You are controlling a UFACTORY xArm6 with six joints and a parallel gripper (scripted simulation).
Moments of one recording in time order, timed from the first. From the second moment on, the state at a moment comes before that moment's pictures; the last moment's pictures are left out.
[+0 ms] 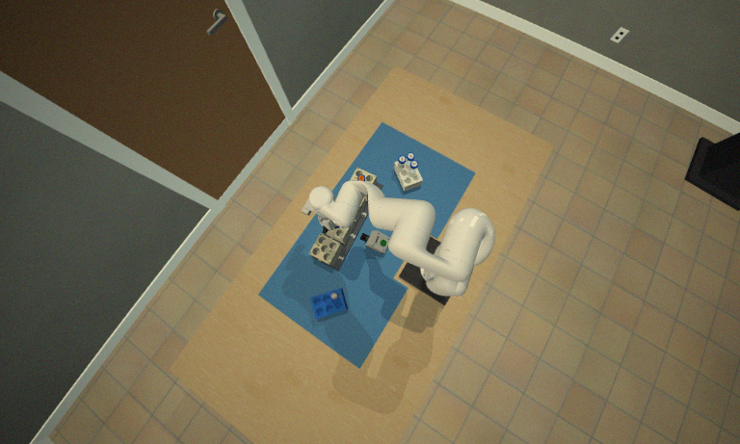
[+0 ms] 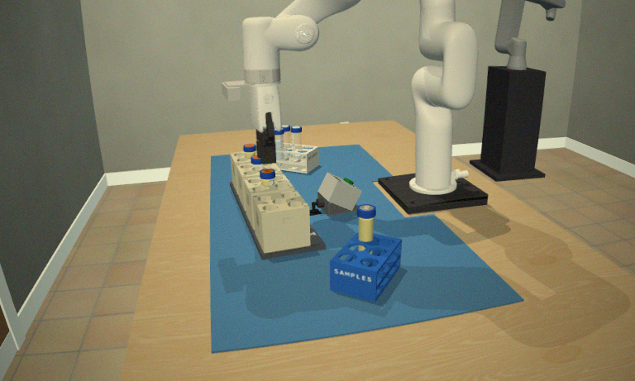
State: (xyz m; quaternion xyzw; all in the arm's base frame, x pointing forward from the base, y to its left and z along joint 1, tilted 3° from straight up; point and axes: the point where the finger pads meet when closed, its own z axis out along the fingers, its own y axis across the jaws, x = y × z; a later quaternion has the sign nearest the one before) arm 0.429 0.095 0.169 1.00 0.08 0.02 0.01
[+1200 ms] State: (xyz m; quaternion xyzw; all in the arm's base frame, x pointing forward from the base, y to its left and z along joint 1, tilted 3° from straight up) arm 0.426 0.096 0.231 1.00 0.08 0.02 0.01
